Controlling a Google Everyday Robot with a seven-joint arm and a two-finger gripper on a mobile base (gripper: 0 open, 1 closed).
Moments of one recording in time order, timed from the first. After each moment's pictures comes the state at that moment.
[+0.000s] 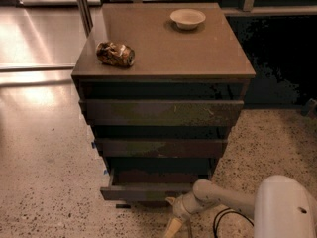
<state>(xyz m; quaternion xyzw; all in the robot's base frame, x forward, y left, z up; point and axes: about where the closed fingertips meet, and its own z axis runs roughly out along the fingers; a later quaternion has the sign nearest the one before) 0.459 -0.033 0.195 -0.58 0.72 0.33 0.18</state>
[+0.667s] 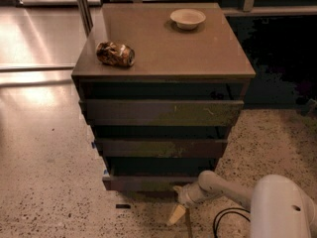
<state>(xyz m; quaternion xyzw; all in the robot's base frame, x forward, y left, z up) 0.517 -0.063 0.192 -0.54 0.76 0.31 0.20</state>
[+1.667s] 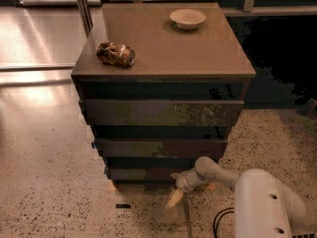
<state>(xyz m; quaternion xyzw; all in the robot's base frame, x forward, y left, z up) 0.583 -0.064 0.197 -0.55 0.76 0.29 0.20</state>
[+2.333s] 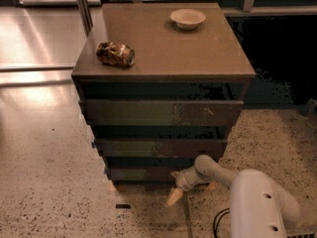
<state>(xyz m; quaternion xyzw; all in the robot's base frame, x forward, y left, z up) 0.593 -0.059 0.193 -0.55 0.75 0.30 0.21</state>
